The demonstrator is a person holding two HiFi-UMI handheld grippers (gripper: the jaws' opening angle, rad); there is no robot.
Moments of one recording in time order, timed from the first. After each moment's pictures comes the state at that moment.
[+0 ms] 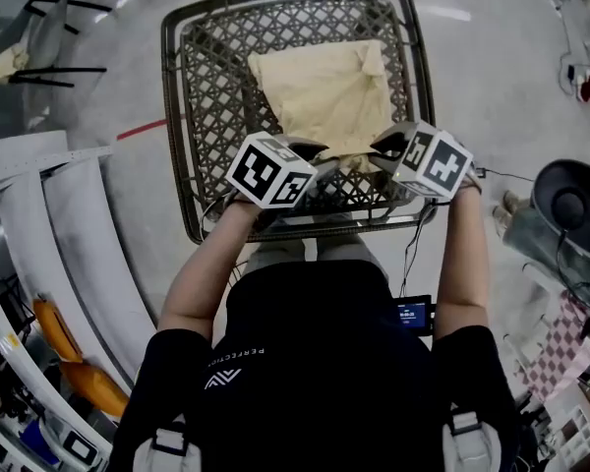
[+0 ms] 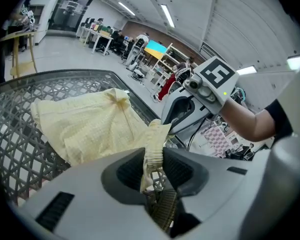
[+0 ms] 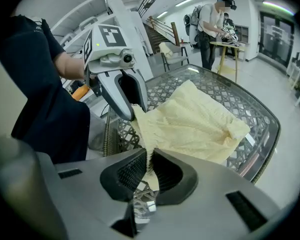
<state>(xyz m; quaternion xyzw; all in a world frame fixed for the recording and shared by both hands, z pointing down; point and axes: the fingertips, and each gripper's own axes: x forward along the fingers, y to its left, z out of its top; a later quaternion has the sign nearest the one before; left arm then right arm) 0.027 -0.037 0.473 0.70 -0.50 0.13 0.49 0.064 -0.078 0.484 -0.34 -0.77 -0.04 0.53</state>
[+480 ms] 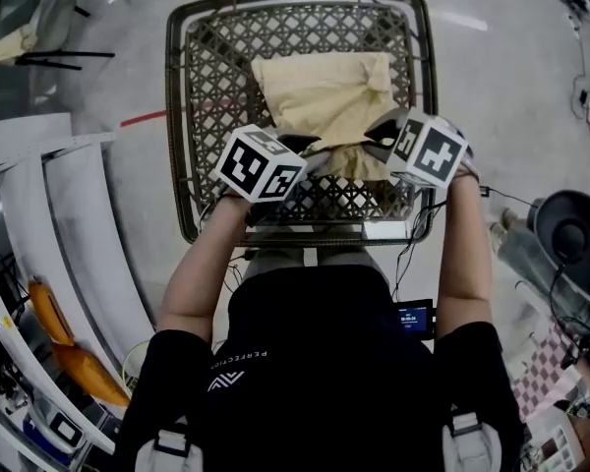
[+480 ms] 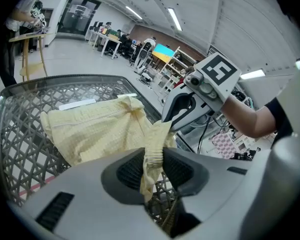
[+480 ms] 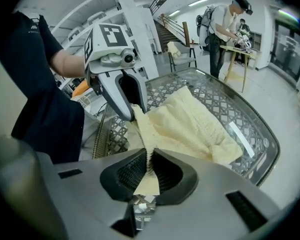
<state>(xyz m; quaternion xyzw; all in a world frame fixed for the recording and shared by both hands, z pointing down) -0.015 -0.058 0.480 0.67 -0.54 0.12 0.49 0.017 -0.105 0.488 -0.38 -0.76 -0.09 0.53</state>
